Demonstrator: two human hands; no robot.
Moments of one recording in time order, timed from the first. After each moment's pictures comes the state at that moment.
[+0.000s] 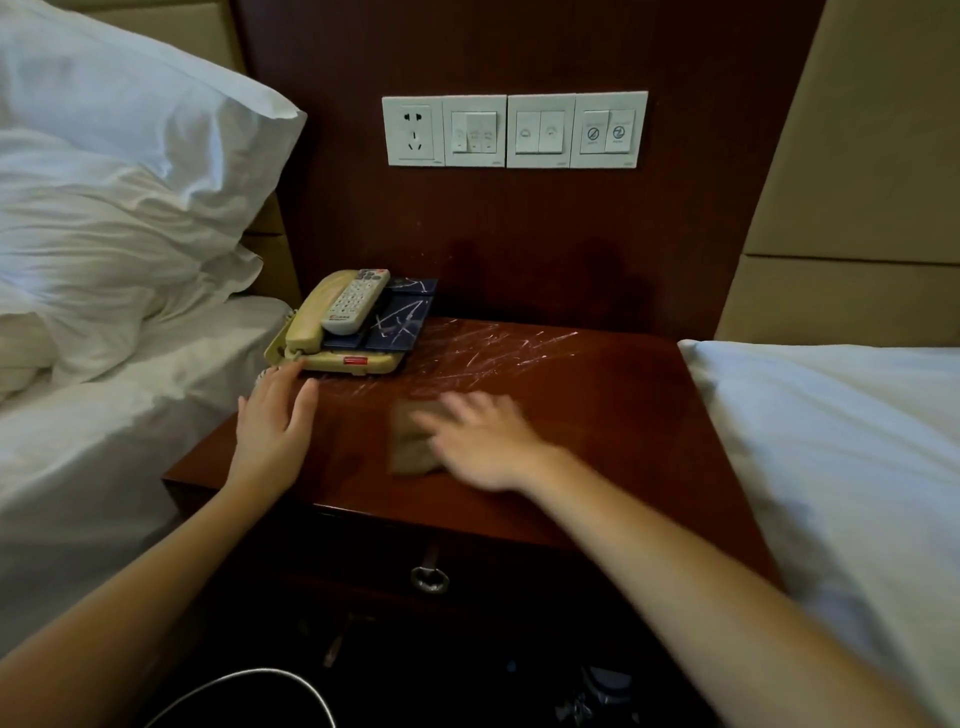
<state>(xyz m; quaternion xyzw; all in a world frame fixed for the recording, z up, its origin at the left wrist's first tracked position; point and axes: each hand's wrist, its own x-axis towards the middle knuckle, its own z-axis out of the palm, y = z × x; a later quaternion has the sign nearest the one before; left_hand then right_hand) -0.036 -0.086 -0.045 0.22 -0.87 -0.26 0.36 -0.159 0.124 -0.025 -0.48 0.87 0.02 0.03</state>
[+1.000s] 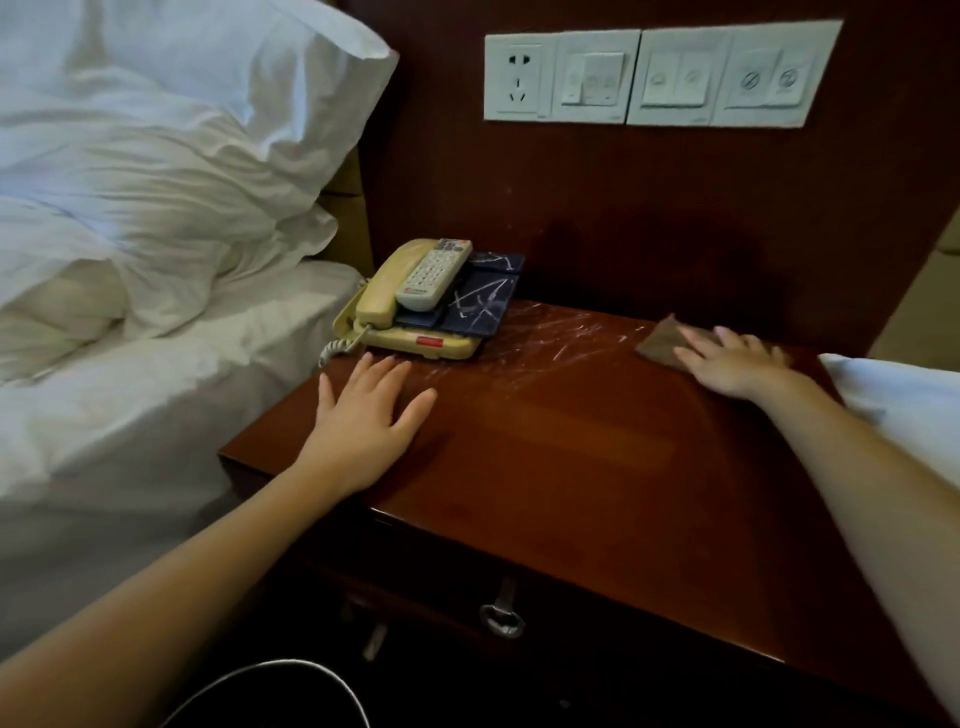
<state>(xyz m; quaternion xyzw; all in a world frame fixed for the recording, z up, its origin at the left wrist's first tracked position) -0.050 -0.083 -0.044 0.25 -0.95 -0.12 0.16 -0.362 0.179 -0.021 -0.22 0.97 0.00 0.07</state>
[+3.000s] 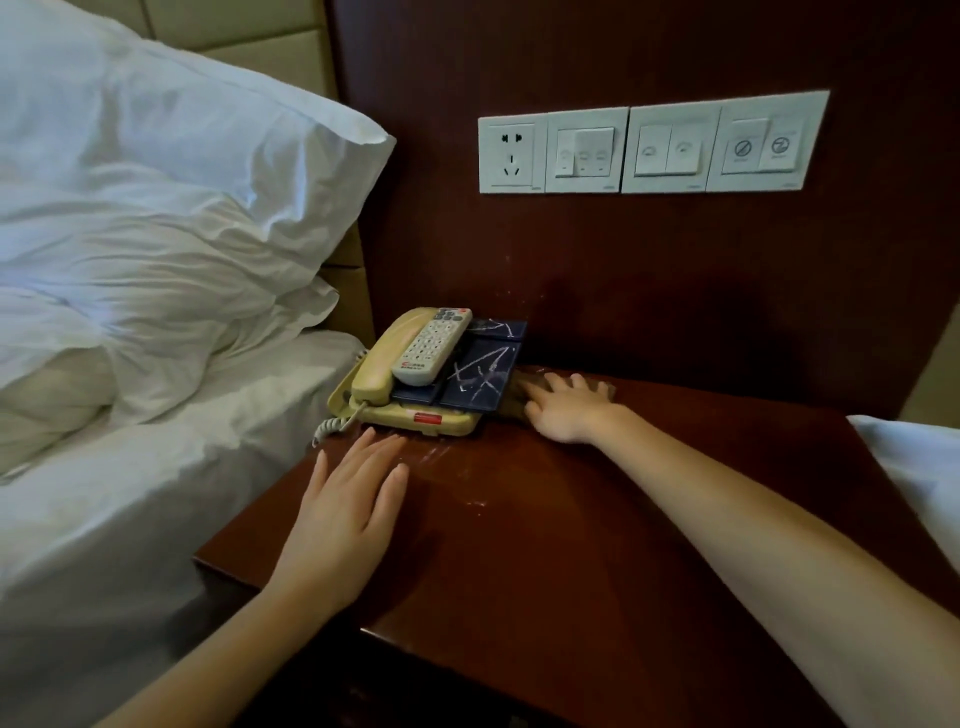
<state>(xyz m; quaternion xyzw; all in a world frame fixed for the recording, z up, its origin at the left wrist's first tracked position) -0.039 -0.074 -0.042 0.21 -0.92 -0.19 0.28 -0.304 0.016 -0.014 -0.39 0.92 0.02 0.06</state>
